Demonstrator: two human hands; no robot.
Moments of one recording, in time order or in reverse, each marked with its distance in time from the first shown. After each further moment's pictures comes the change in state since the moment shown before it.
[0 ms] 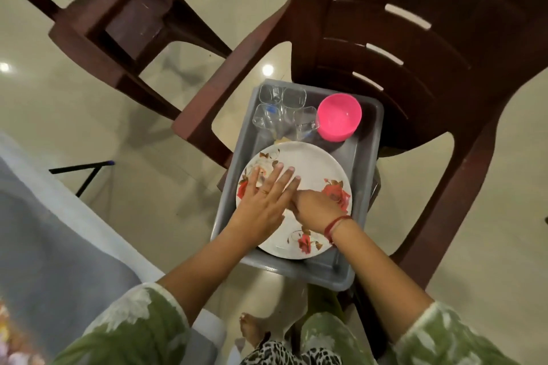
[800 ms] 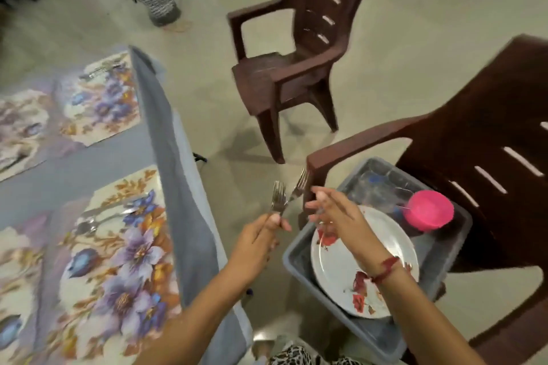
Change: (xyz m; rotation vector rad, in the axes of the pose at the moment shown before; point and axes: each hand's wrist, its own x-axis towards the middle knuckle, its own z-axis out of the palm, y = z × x) left_hand -0.210 -0.021 -0.166 -1.597 0.550 -0.925; right_hand -0.087 -0.217 -0.068 0.898 0.032 -0.214
